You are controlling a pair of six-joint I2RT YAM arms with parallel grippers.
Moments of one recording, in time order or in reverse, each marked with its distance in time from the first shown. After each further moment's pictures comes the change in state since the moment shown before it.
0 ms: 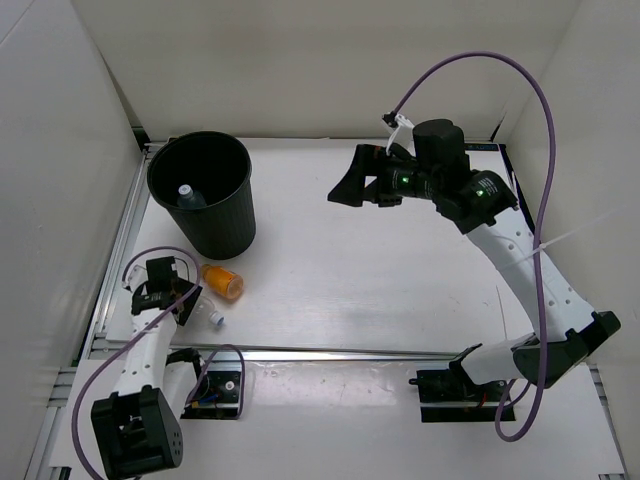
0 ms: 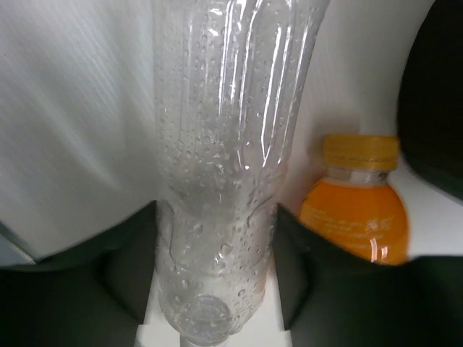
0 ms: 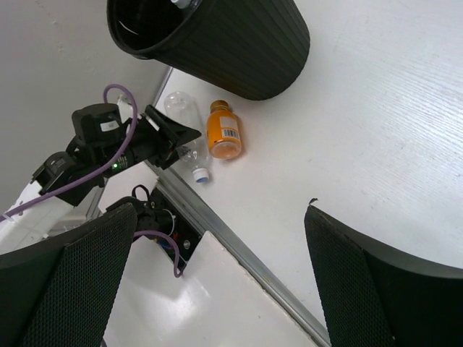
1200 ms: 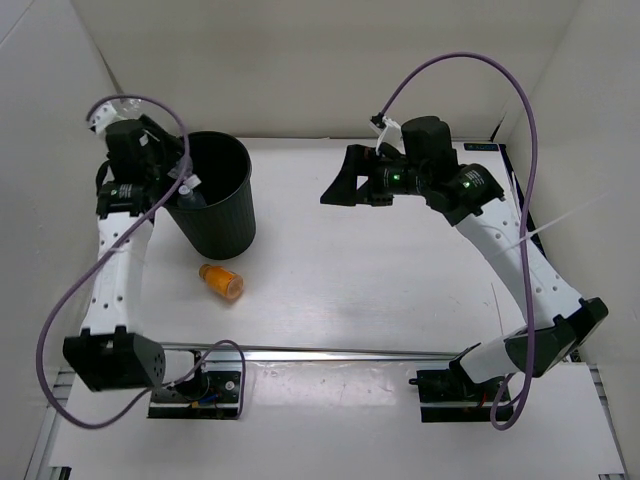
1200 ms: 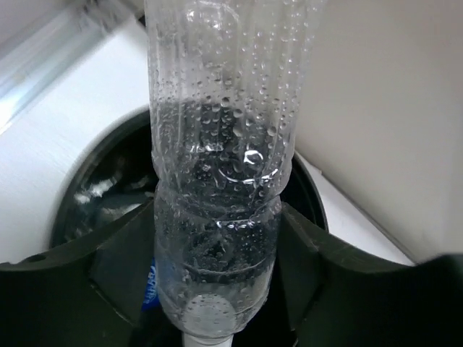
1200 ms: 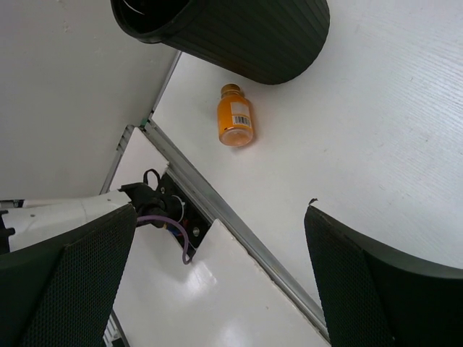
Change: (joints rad) left arm -0.105 0.415 1.046 0.115 -0.003 0.302; right arm -0.006 0.065 0.022 -0.013 -0.076 0.009
